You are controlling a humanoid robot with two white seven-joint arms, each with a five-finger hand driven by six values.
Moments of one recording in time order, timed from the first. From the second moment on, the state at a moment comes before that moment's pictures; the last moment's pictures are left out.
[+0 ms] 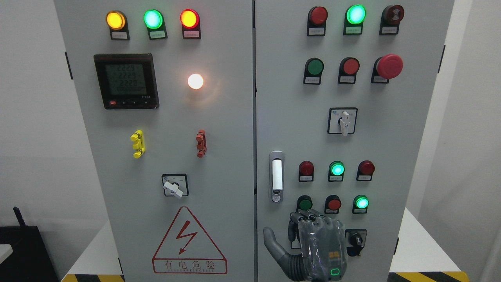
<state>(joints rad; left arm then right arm) 0.11 -0.05 0.00 0.00 0.11 -0.11 -0.07 -0.33 0.13 0.29 -1.68 1.24 0.05 -0.41</state>
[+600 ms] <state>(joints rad) 0.11 -0.05 0.00 0.00 0.11 -0.11 -0.07 -0.41 0.14 0.30 -1.68 1.24 0.06 -0.38</state>
